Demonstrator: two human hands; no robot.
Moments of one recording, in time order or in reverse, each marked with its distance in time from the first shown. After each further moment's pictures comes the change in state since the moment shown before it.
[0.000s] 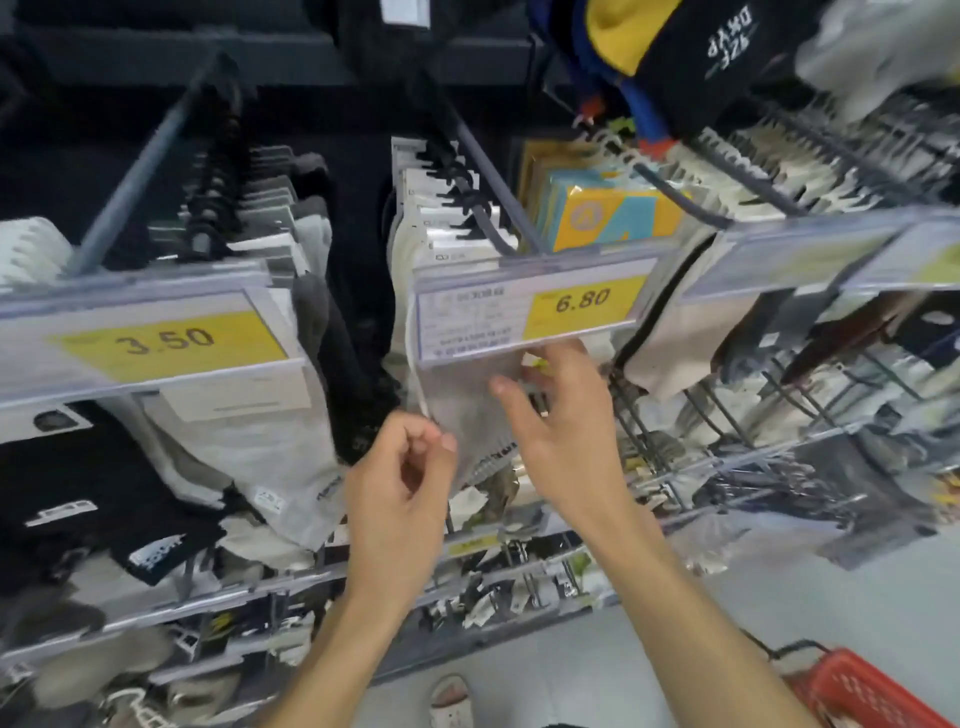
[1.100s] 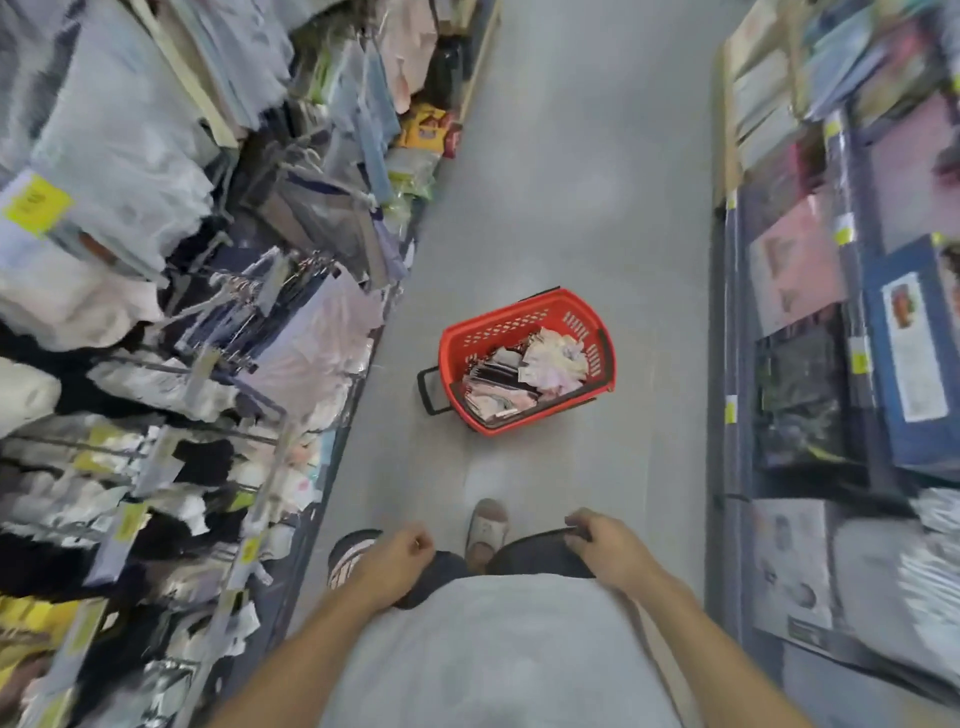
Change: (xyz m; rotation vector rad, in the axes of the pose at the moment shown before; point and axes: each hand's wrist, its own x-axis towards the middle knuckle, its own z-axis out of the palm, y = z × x) left_hand -0.375 -0.083 0.449 0.931 -1.857 -0.126; right_hand -0.621 0.250 -0.399 -0.164 0.078 1.644
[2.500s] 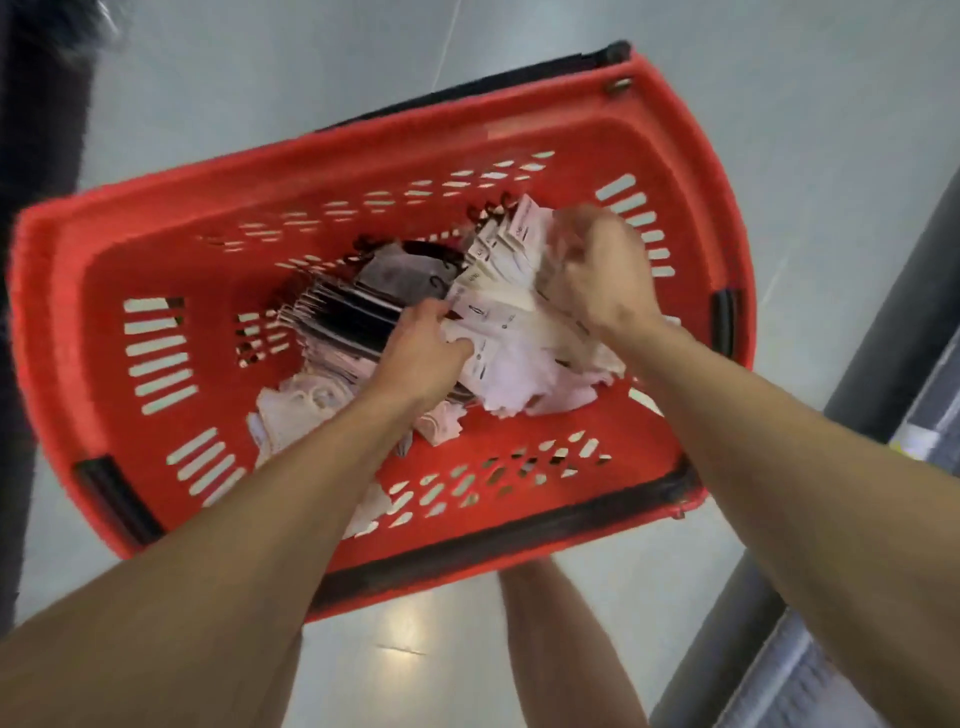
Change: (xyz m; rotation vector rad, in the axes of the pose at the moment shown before) left_hand 0.723 0.176 0.129 -0.379 0.062 -0.204; right_hand 0.728 0.105 -0.117 -0.012 0.281 -0.139
